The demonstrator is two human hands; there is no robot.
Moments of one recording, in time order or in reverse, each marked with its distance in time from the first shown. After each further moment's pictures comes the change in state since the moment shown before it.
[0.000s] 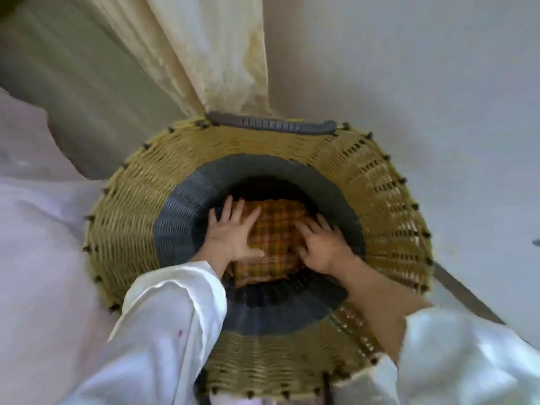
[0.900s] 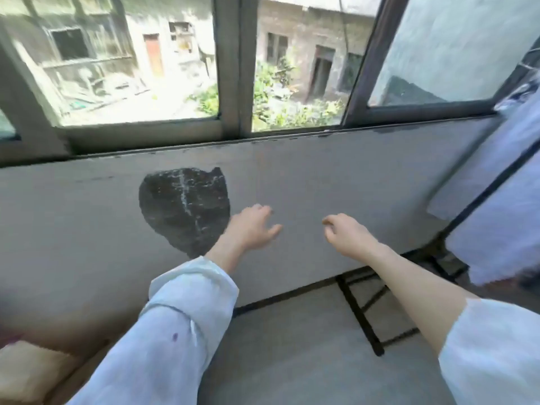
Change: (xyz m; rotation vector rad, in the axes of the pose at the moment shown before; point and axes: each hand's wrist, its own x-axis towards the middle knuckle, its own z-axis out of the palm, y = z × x) left_hand -0.551 0.459 -0.307 0.263 0.489 1.061; right_hand -0.790 0.062 -0.130 0.614 0.882 1.004
